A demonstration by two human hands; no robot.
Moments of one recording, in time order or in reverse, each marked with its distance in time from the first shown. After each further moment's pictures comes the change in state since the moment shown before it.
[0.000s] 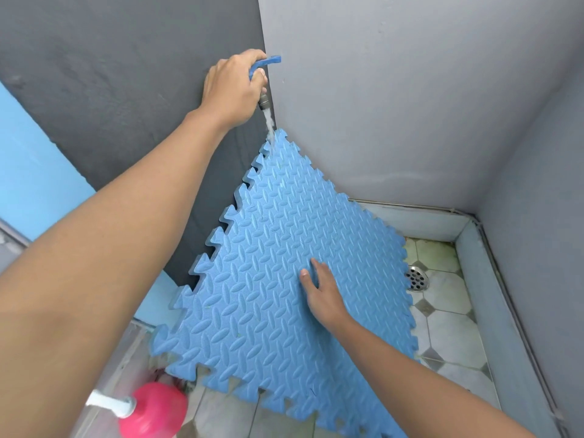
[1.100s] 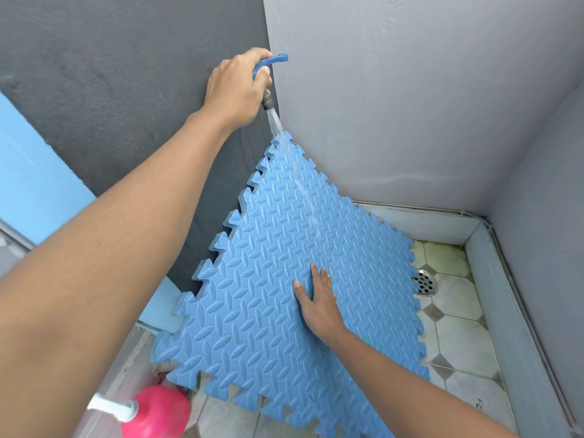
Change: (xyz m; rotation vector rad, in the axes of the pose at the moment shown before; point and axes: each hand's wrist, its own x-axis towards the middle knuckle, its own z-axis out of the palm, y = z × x) left_hand -0.006 0.005 -0.003 0.036 -0.005 0.020; right_hand 0.002 0.012 0.020 -0.106 -0.053 -0.010
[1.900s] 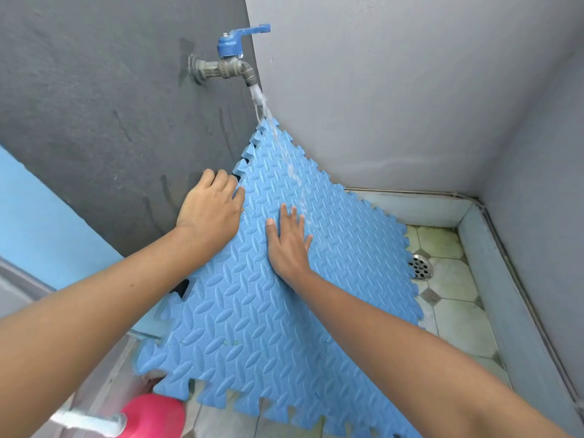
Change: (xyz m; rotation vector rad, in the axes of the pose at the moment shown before) left_hand -0.168 -0.054 0.054 1.125 -0.407 0.419; right_hand 0.068 -0.084 0.013 -0.013 0.173 -0.140
